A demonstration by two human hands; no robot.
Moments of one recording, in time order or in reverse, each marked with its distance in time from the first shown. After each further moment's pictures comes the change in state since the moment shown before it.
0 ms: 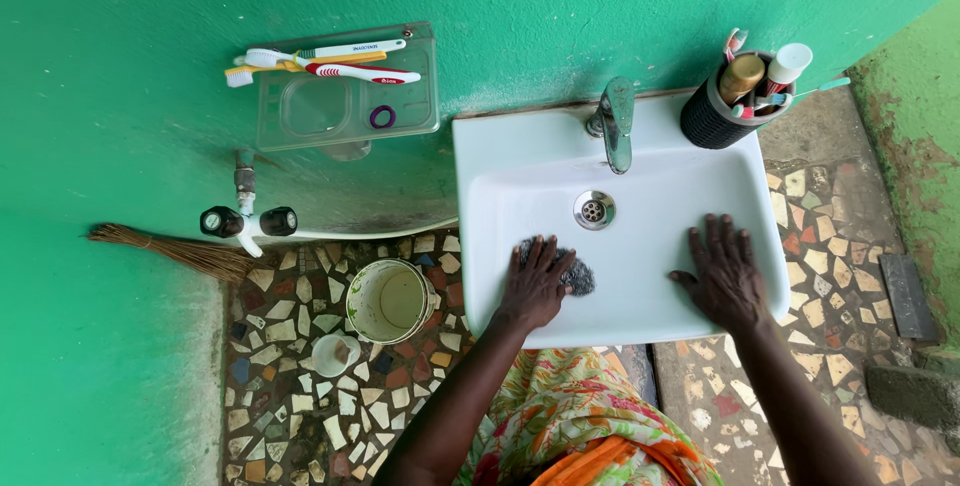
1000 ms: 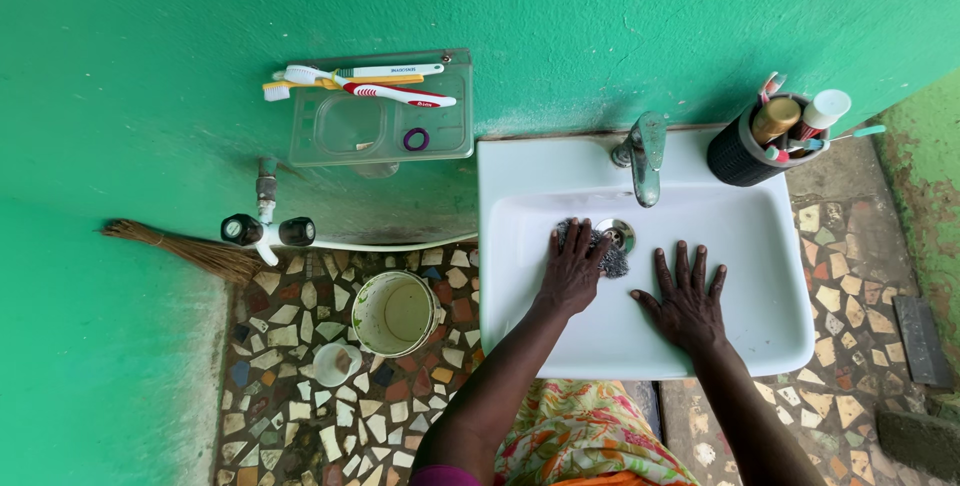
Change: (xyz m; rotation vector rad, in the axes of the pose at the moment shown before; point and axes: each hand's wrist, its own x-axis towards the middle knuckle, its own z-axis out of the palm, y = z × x) left_hand 0.076 0.002 -0.004 -0.030 0.343 0.060; right_hand 0.042 -0.061 0.029 0.176 0.159 0.018
